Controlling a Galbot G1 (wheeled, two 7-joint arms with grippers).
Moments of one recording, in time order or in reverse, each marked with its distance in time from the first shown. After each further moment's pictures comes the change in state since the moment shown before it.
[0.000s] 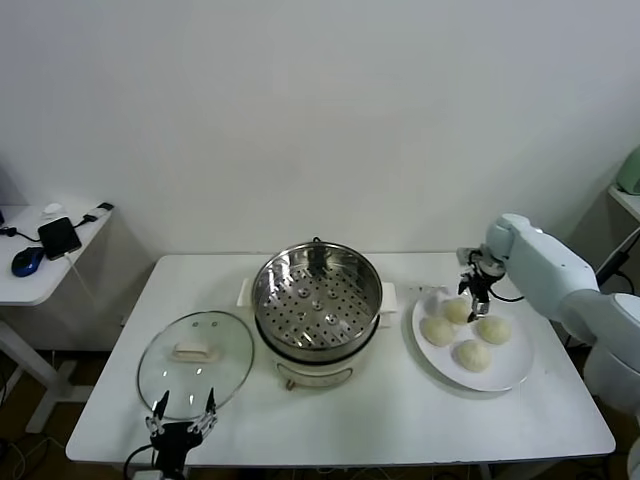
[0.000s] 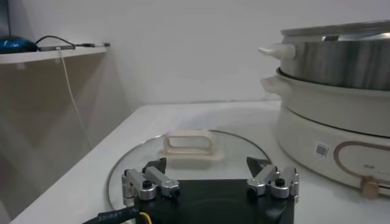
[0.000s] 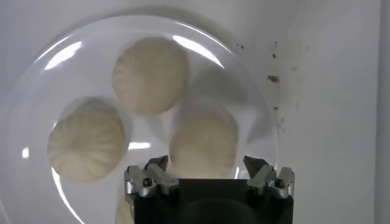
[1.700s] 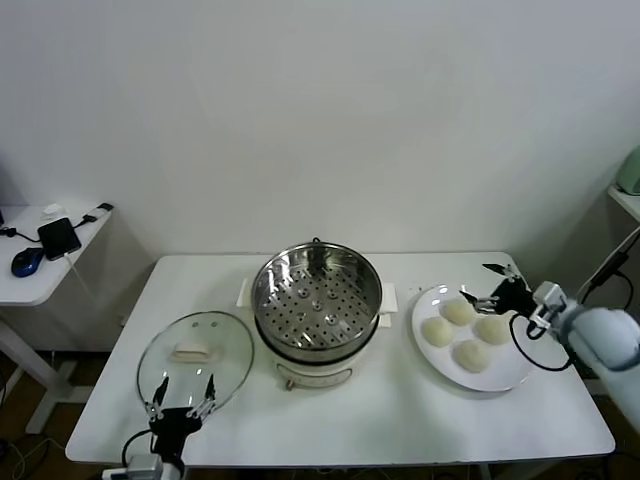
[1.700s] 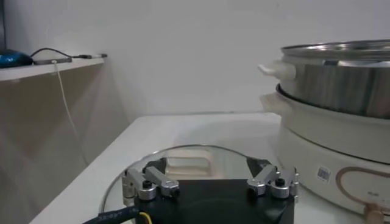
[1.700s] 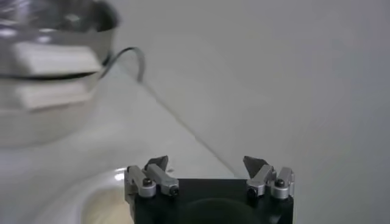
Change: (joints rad) left arm -0.034 0.012 -0.004 -0.039 -0.012 0.059 0.004; right arm -0.472 -0.588 0.545 0.923 0.346 -0.127 0.252
